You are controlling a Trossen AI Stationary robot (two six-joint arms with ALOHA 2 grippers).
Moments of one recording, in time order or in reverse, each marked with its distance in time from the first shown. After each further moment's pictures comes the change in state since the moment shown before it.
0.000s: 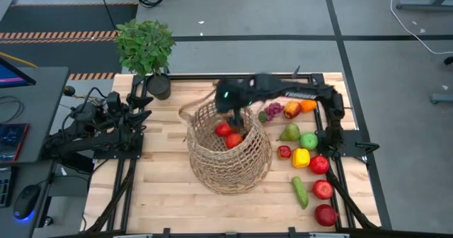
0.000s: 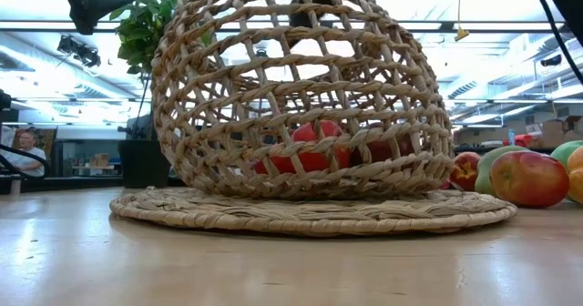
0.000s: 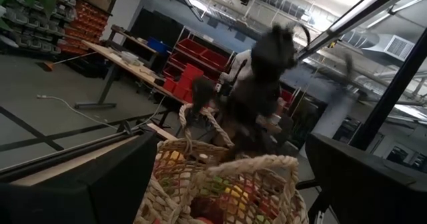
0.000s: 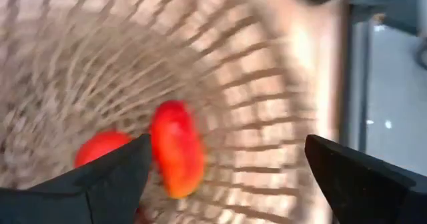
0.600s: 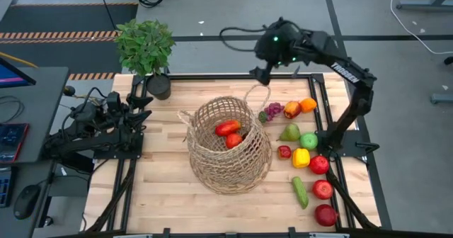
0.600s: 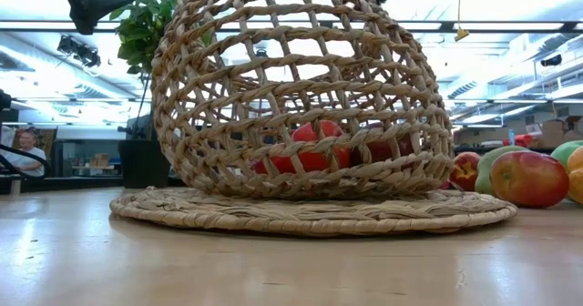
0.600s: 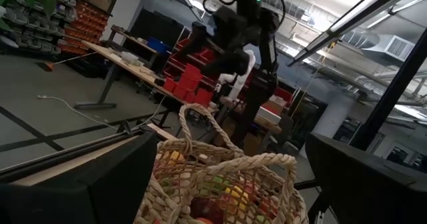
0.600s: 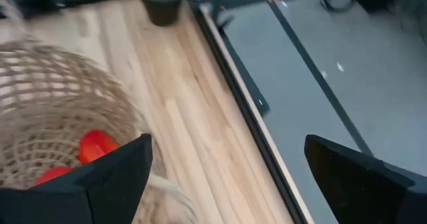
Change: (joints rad) left arm 0.000 0.000 0.000 0.000 0.000 0.000; right arm -0.334 -0.299 0.015 -0.105 -0.042 0.202
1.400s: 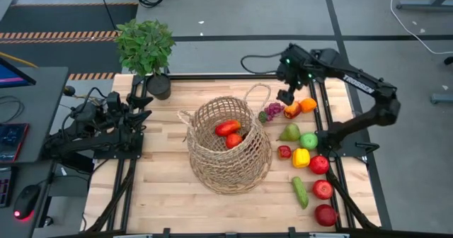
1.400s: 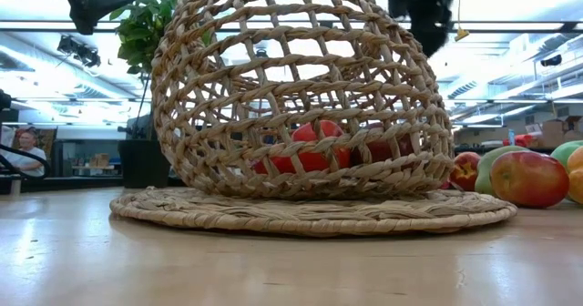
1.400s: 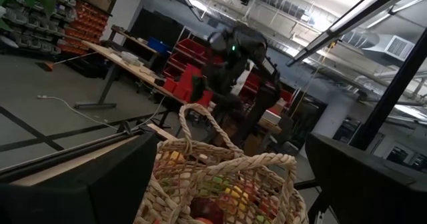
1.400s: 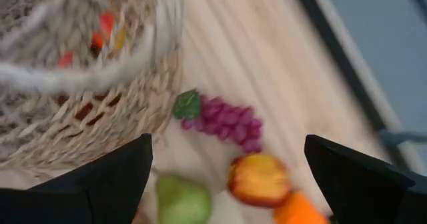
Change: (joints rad) left arm 0.000 0.000 0.000 0.000 0.000 0.000; right arm -0.111 -0.312 -0.619 -0.065 -0.157 0.092
